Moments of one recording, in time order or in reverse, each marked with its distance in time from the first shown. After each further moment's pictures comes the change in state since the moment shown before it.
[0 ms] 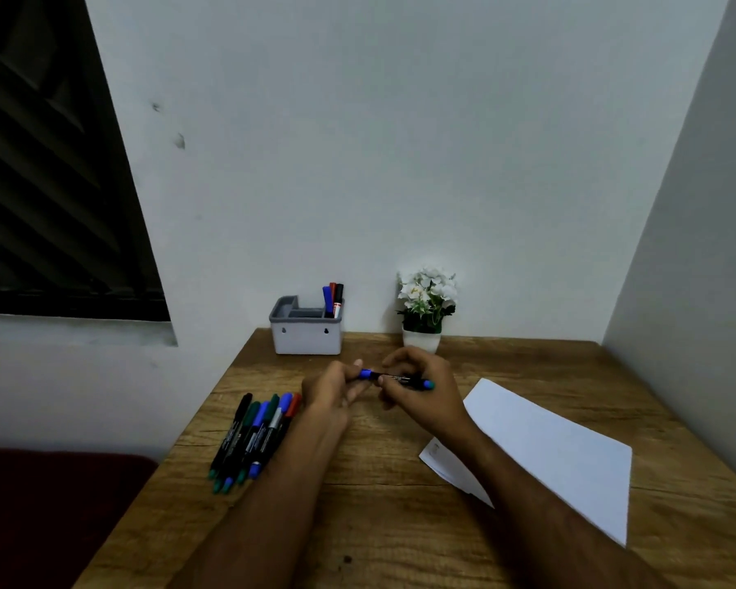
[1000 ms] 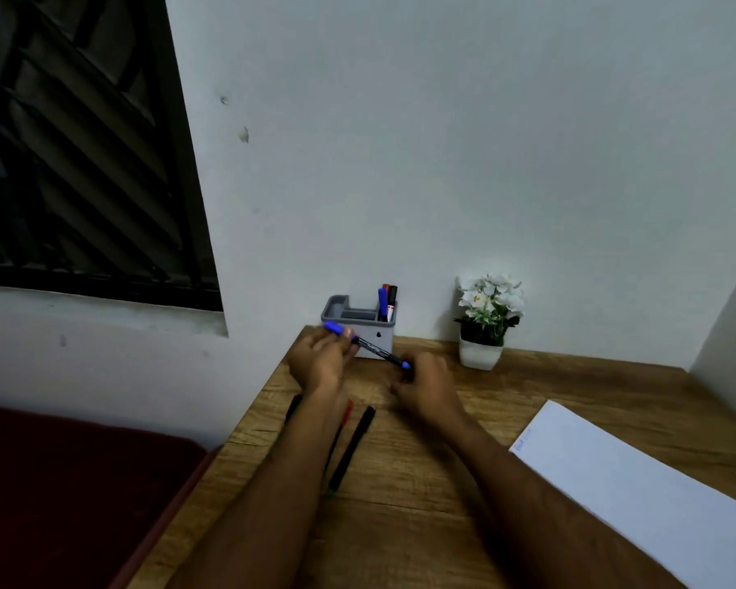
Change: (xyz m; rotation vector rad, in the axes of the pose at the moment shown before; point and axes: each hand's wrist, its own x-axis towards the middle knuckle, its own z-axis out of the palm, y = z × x) left_hand 0.040 0.060 -0.037 -0.023 0.245 0.430; right_hand 0.064 0.017 0.078 -0.540 -0.102 0.160
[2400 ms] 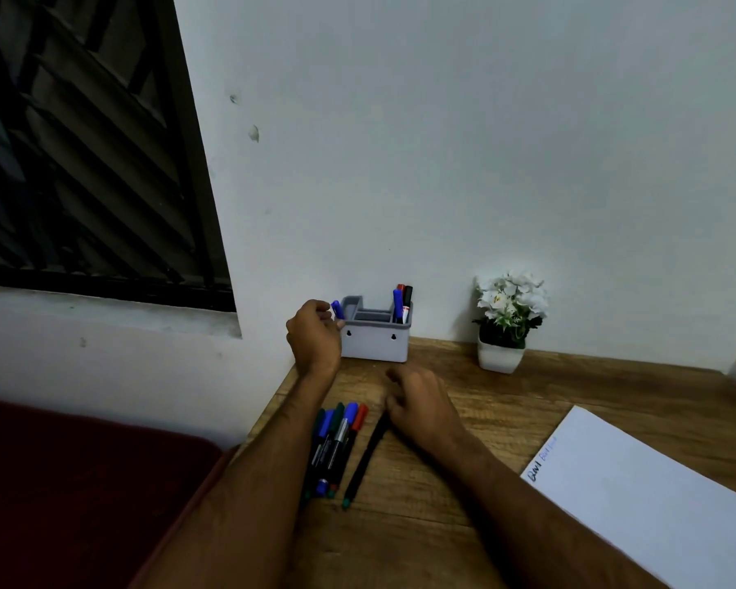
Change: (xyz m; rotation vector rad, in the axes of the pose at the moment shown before) left_hand 0.065 0.016 -0.004 0.820 0.029 0.620; right_hand -0.013 -0.017 0.019 -0.119 -0.066 -0.205
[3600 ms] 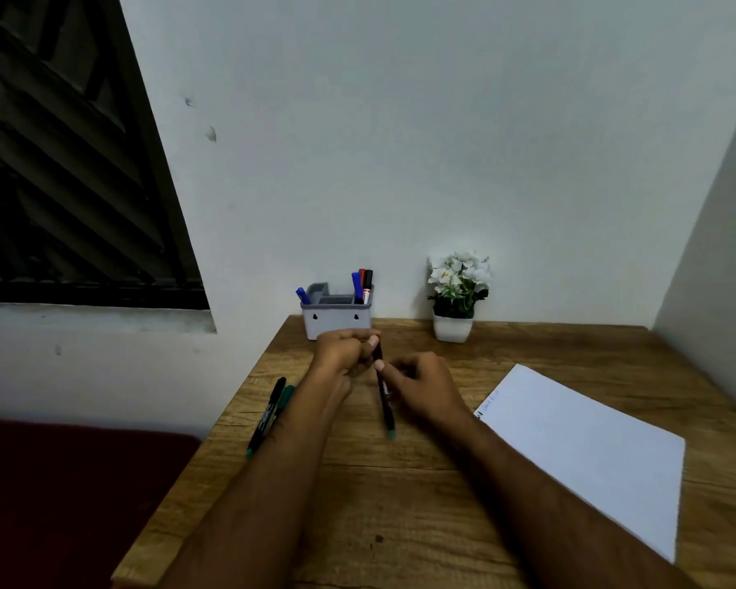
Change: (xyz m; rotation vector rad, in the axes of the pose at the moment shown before) left_hand -0.099 0.054 0.005 -0.487 -0.576 -0.583; right_hand -0.057 0.026 -0.041 0.443 0.043 0.214
